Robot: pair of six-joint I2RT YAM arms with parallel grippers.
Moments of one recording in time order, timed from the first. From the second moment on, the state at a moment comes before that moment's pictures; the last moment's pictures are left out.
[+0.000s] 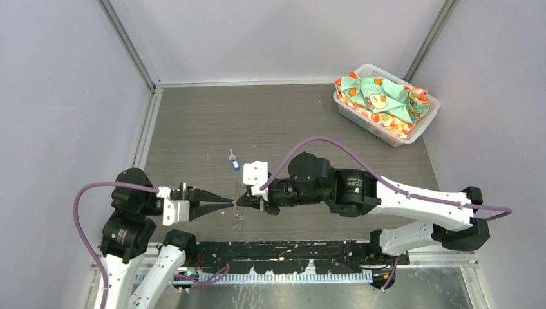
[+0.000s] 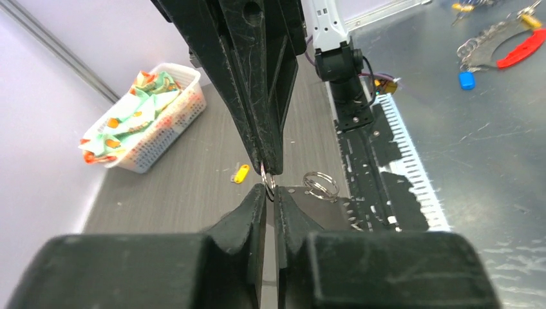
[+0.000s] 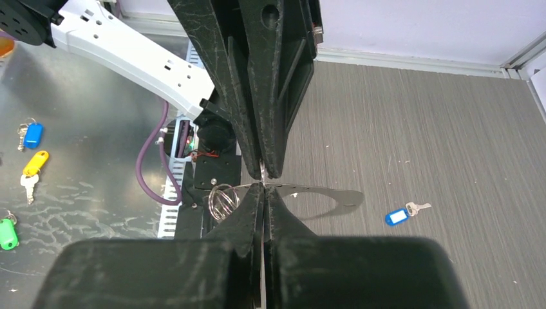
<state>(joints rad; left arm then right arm) -0.28 0.45 0.95 -0.62 1.30 0.54 1.38 1.26 1.40 -0.38 -0.14 -0.18</state>
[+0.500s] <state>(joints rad) -0.28 0.50 0.99 -0.79 1.22 0.59 1.38 1.37 1.68 -0.74 -0.07 -0.08</state>
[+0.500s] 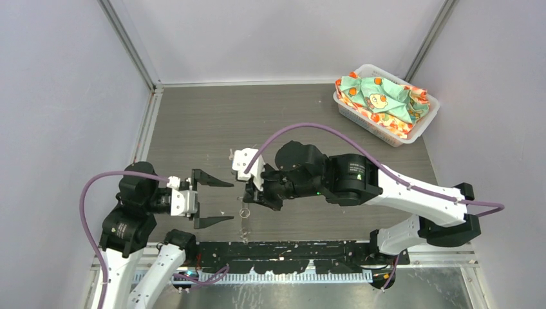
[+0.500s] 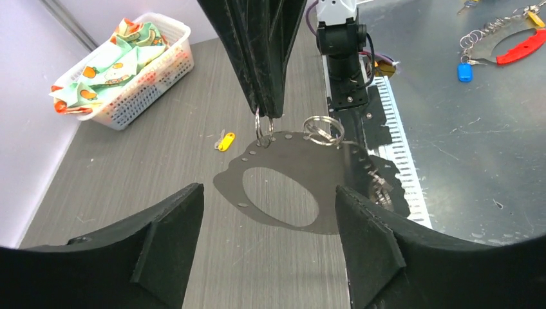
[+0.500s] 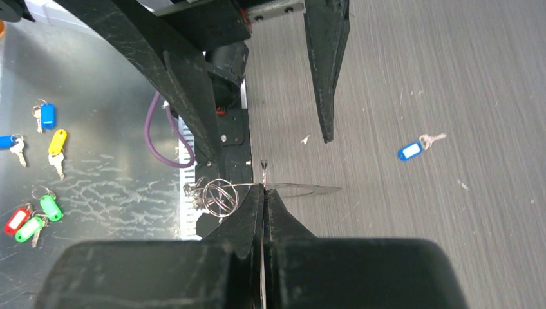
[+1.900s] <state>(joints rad) -0.28 0.60 1.05 -0.94 1.29 0.61 1.39 1.76 2.24 -1.30 -0.07 0.00</state>
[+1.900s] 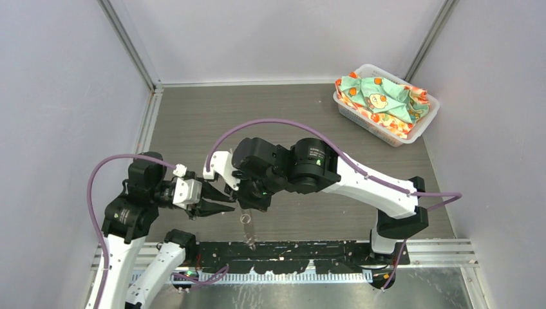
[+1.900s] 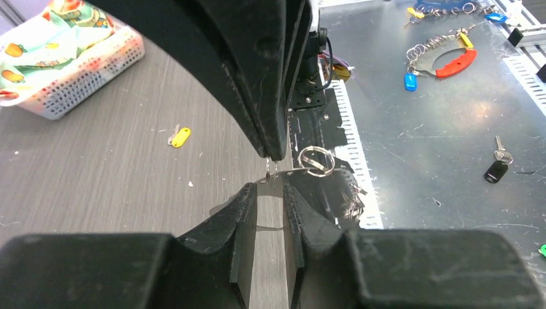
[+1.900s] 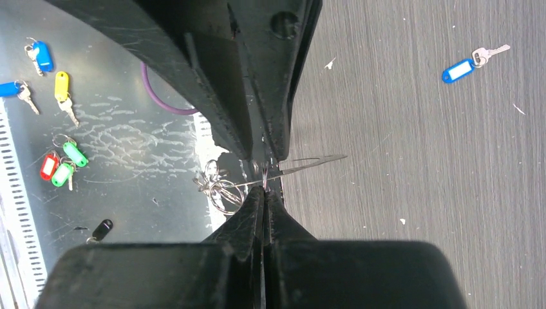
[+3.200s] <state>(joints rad) -0.35 0.62 0.92 -0.70 1.30 0.33 1.39 1.49 1.75 -0.90 -0.01 0.05</state>
